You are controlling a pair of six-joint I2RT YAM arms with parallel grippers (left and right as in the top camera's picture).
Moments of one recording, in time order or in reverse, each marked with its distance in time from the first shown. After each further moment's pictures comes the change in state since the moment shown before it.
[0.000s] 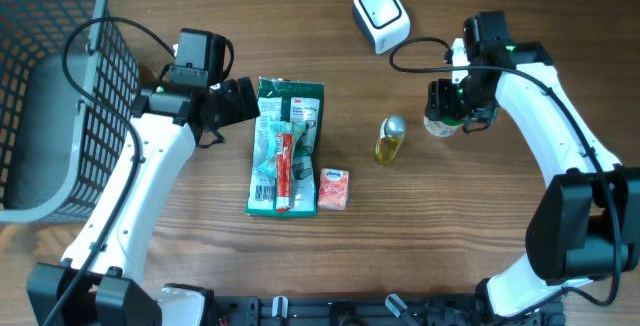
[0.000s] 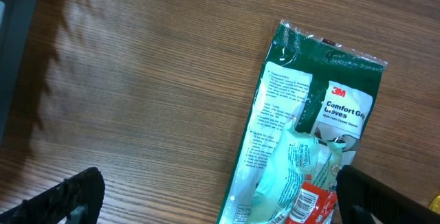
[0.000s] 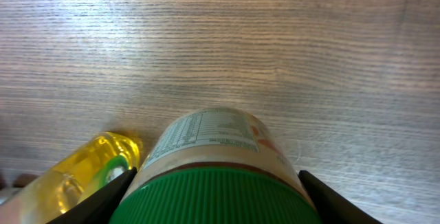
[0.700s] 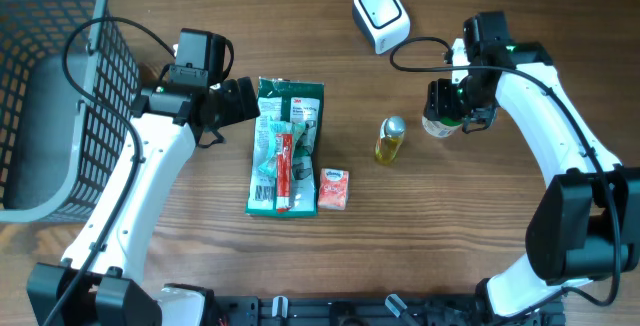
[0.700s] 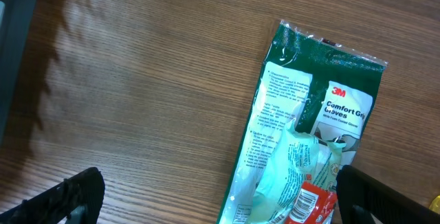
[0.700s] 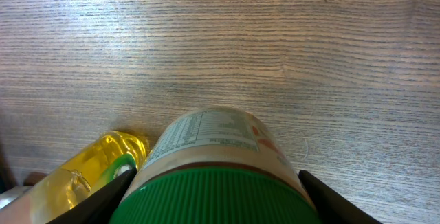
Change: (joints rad) left arm 0.000 0.000 0.000 0.000 0.000 0.000; right arm 0.000 0.000 0.000 -0.003 -0.013 0.011
